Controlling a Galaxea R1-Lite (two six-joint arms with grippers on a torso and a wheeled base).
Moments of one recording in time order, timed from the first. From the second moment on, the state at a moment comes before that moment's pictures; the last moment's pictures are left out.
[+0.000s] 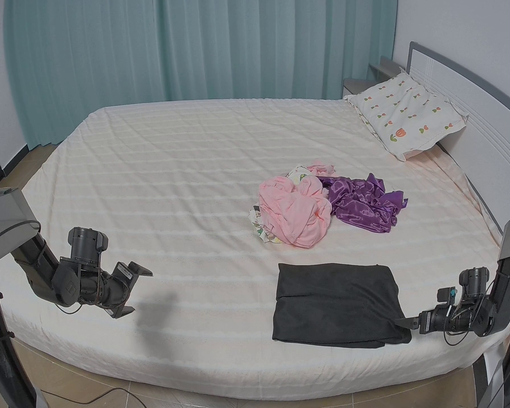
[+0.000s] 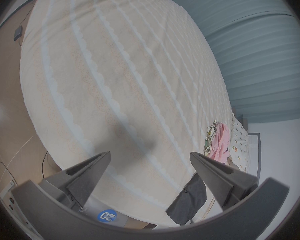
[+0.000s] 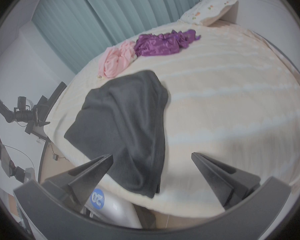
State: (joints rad) left arm -0.04 2.09 -0.67 -0.55 -0.22 -1.08; right arm -0.14 2.27 -0.28 -1.14 0.43 -0.04
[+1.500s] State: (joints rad) left arm -0.06 0.79 -0.29 -0.41 -0.18 -0.56; right arm -0.14 1.28 -0.10 -1.06 0.38 0.30
